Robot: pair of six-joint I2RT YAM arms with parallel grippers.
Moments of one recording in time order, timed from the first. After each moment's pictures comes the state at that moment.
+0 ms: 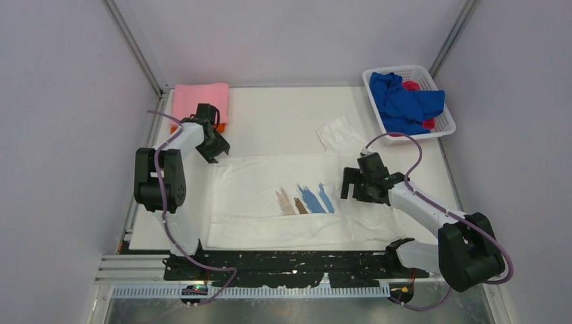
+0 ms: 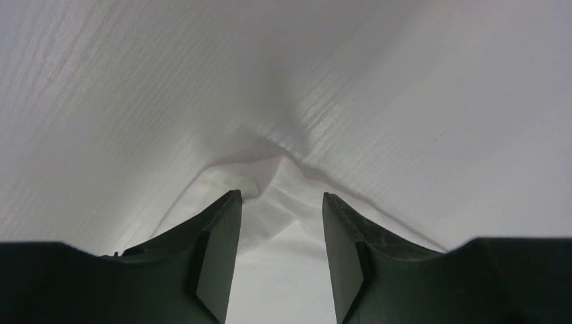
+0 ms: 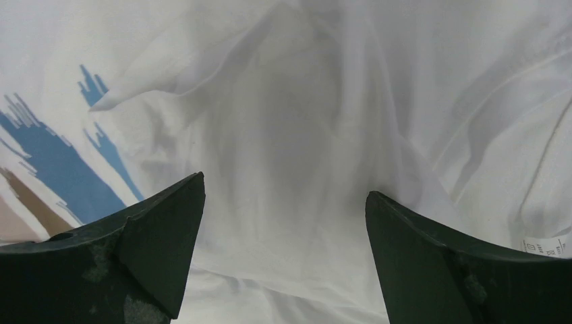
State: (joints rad) left arm -0.08 1.86 1.31 -0.65 -0.12 -0.82; right arm 0.40 1.18 0.60 -0.45 0.07 0.47
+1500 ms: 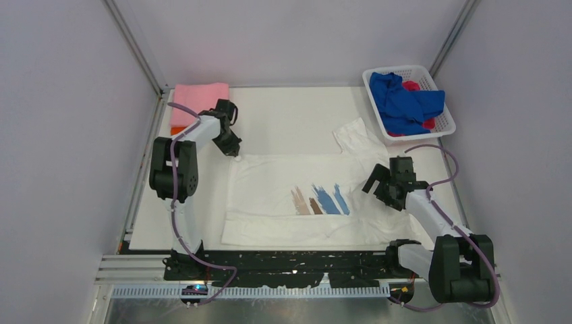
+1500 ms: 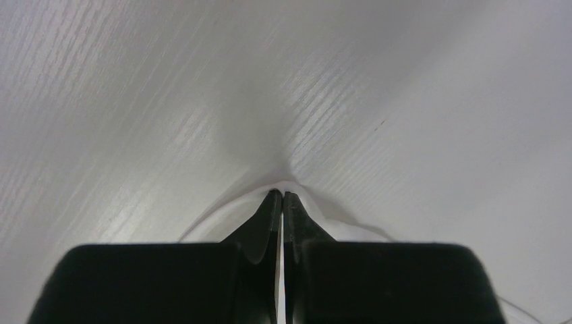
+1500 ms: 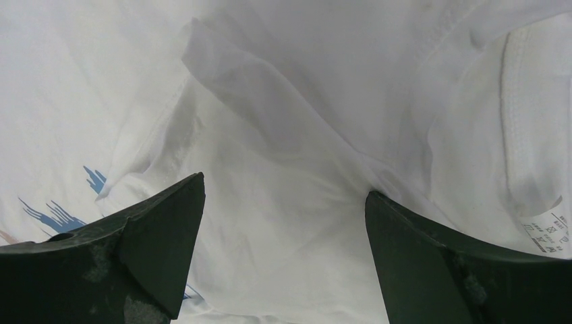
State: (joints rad) left arm -0.19 2.02 1.48 -0.73 -0.12 -0.89; right arm 0.01 1.10 0.49 -0.41 0.02 0.54
